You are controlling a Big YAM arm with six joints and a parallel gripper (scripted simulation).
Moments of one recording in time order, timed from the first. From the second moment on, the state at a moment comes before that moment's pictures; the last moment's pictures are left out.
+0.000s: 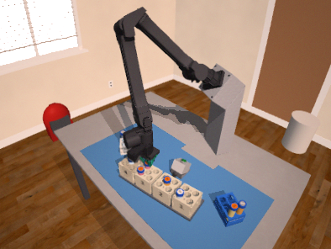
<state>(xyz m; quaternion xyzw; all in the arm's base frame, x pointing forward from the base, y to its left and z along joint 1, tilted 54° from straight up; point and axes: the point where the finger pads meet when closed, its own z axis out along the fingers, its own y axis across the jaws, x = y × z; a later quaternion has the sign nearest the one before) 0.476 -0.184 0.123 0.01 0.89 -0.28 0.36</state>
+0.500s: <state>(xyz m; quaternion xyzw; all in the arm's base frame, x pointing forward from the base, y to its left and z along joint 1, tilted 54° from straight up) 0.477 -0.184 0.122 0.01 0.89 -0.28 0.36</state>
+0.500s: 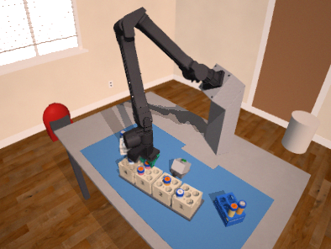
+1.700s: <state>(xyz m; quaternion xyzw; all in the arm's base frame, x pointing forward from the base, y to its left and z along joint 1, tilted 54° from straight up) 0.459 -0.169 0.149 0.01 0.89 -0.28 0.37</state>
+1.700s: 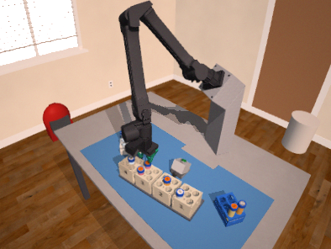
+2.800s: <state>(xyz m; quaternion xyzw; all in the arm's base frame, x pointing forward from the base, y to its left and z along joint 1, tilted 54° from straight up) 0.496 0.012 0.033 0.30 0.84 -0.15 0.43</state>
